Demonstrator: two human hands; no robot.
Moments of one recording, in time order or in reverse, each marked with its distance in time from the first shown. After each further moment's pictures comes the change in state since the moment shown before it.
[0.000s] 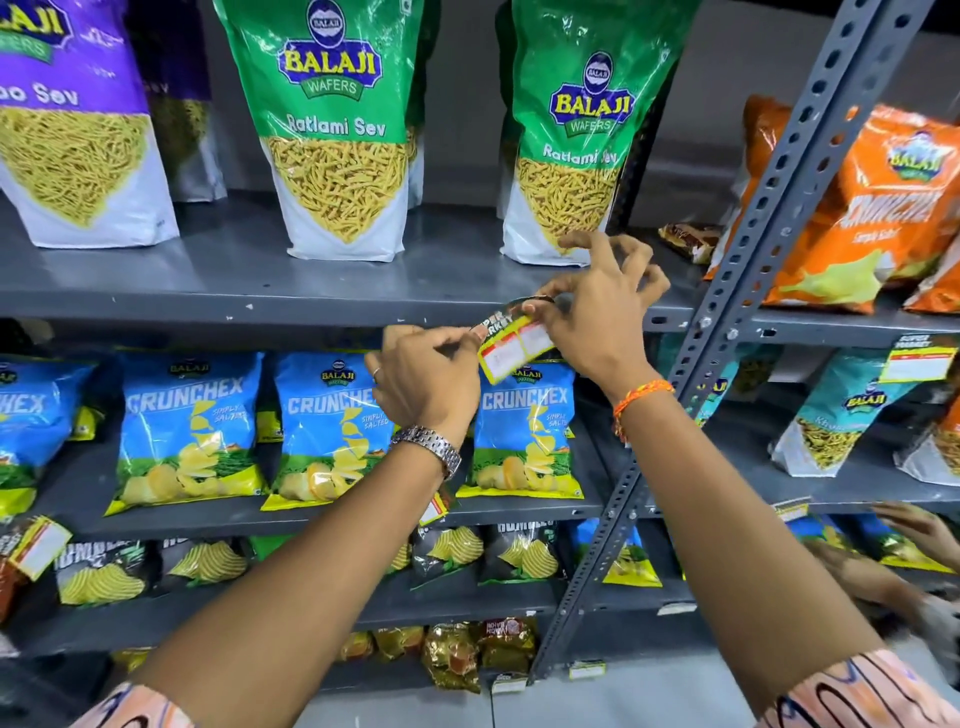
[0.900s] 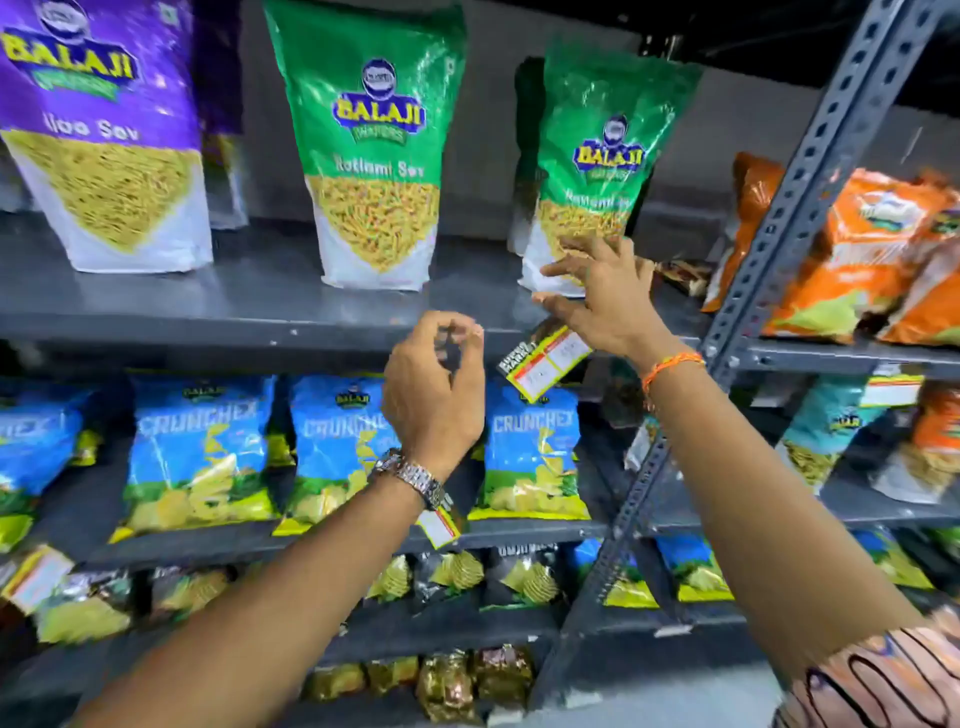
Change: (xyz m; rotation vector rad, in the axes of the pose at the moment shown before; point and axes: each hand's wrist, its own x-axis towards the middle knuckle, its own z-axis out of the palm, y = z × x) left_hand 0.013 -0.005 -0.054 -0.290 -0.034 0.308; right_hand 0.043 -0.017 -0.013 -0.045 -0.162 -0.127
